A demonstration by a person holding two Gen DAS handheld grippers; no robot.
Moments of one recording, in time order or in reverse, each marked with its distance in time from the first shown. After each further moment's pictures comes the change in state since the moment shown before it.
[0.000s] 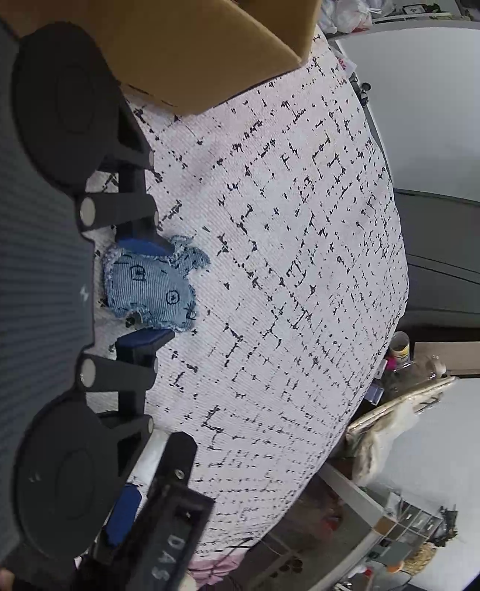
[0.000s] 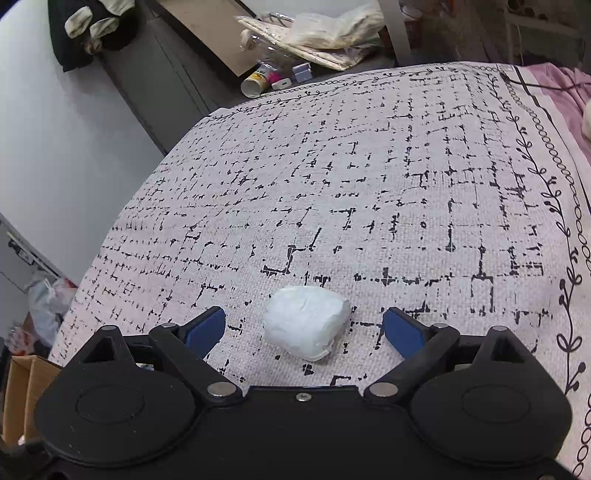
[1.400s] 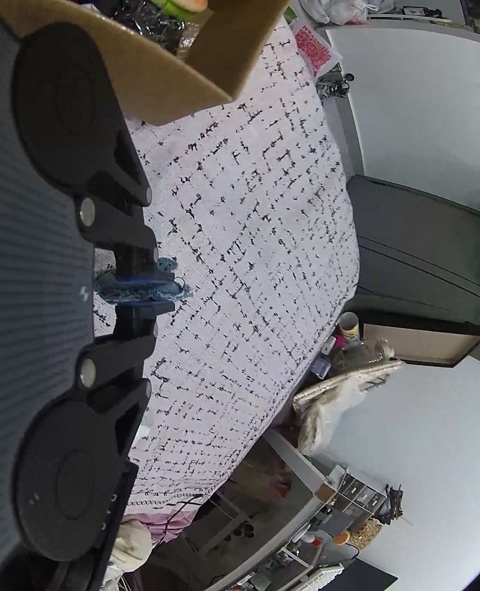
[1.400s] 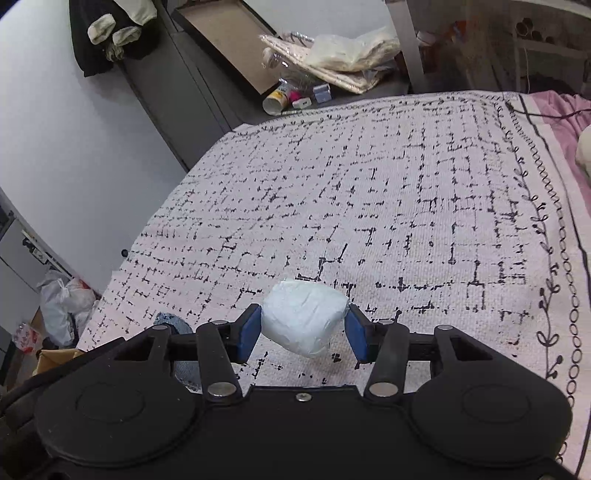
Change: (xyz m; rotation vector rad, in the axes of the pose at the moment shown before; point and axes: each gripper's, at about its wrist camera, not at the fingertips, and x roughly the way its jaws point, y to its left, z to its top) left arm -0.051 0.003 0.020 -0.058 -0.123 -0.110; right arm -0.053 0.018 0.000 -0.020 -0.052 0.029
